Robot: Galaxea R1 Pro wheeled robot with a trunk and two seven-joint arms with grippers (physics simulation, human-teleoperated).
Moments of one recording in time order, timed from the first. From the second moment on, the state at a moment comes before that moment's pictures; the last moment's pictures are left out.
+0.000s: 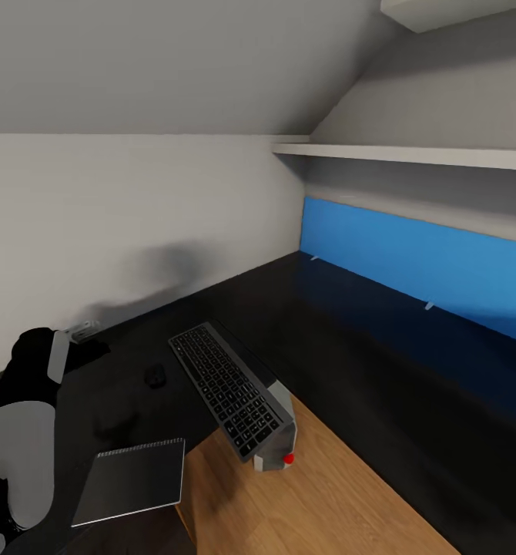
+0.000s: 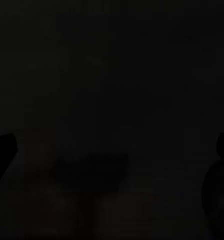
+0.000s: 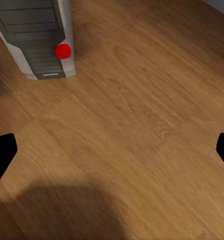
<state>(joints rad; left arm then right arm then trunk) -0.92 0.19 0.46 -0.90 0.07 0.99 0.14 -0.22 0.02 0.06 0.02 -0.03 -0.85 -0.09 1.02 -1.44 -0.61</state>
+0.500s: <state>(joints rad) -0.92 0.19 0.46 -0.90 0.08 0.99 0.14 -0.22 0.02 0.06 0.02 -0.03 -0.85 -0.09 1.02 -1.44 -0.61</state>
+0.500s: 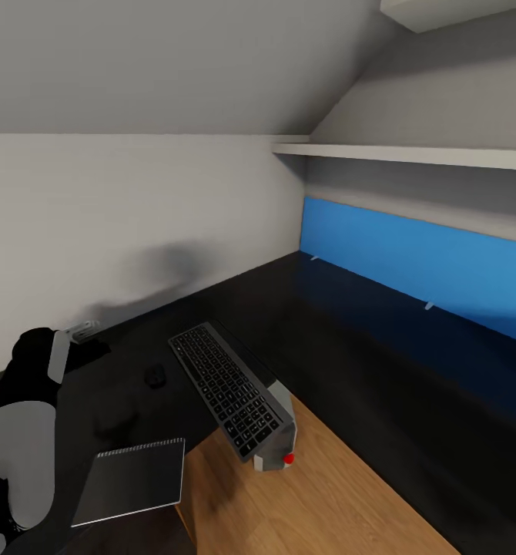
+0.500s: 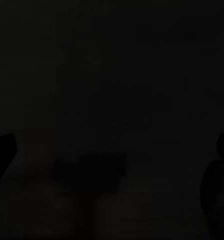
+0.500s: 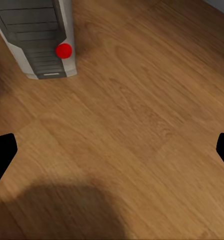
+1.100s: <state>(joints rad) -0.92 0.19 0.46 -0.90 0.08 0.99 0.14 -0.22 0.02 0.06 0.02 -0.03 -0.86 -0.09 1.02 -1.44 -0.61</state>
